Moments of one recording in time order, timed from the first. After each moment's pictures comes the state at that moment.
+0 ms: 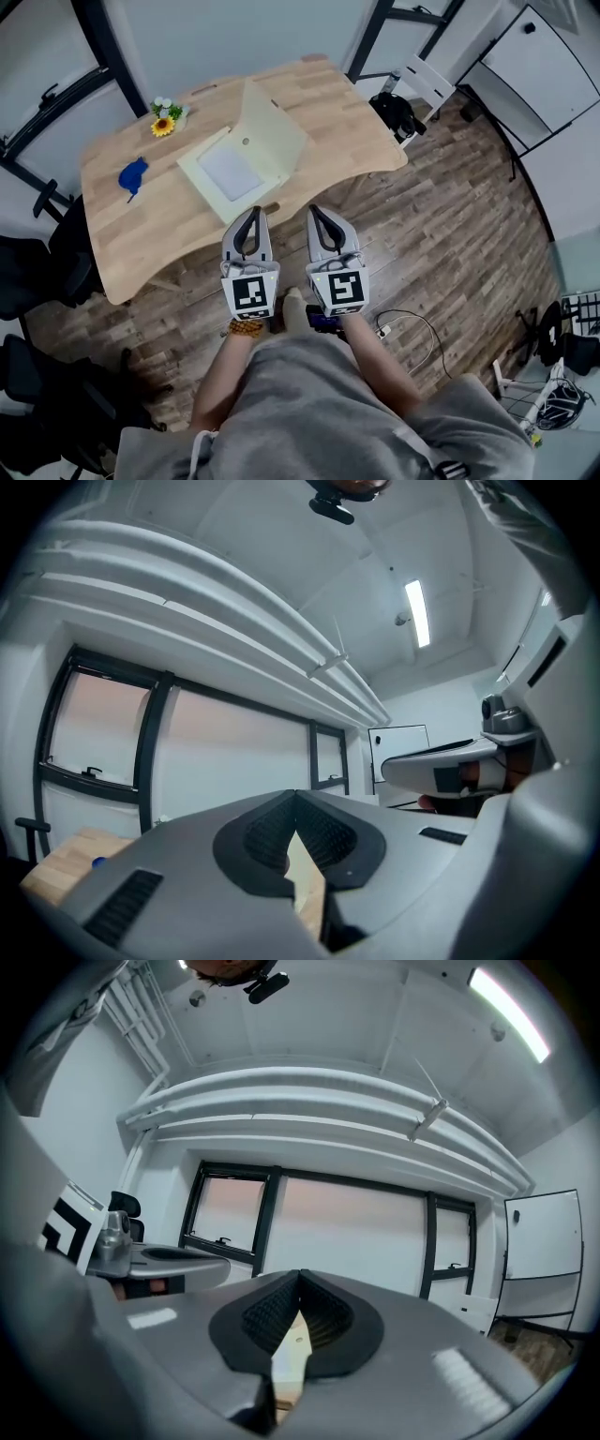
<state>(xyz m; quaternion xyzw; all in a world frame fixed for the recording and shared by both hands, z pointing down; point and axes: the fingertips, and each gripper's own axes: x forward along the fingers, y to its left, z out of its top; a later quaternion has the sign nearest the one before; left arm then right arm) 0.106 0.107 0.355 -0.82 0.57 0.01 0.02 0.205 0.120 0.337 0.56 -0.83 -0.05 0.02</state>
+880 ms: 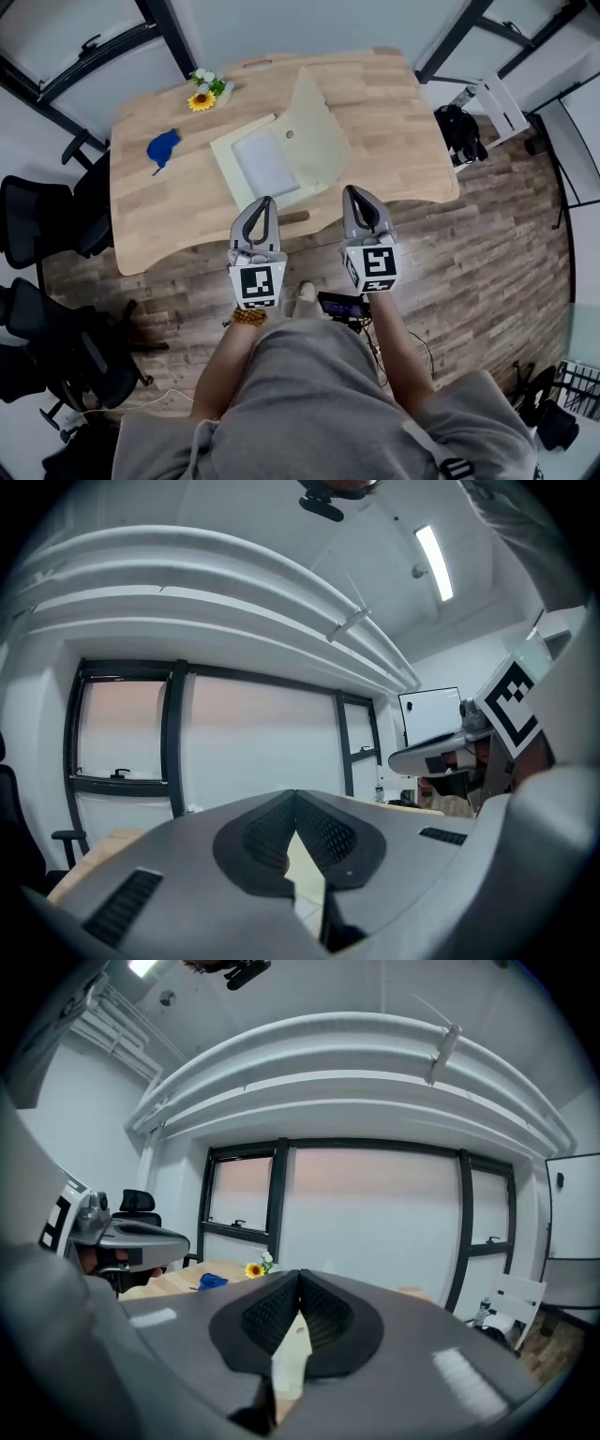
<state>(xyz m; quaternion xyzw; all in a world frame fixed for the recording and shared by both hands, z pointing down) 0.073 0.006 0.403 -0.76 0.65 -0.07 0.00 0.221 -0.038 0.402 0.47 -0.88 0.01 0.07</state>
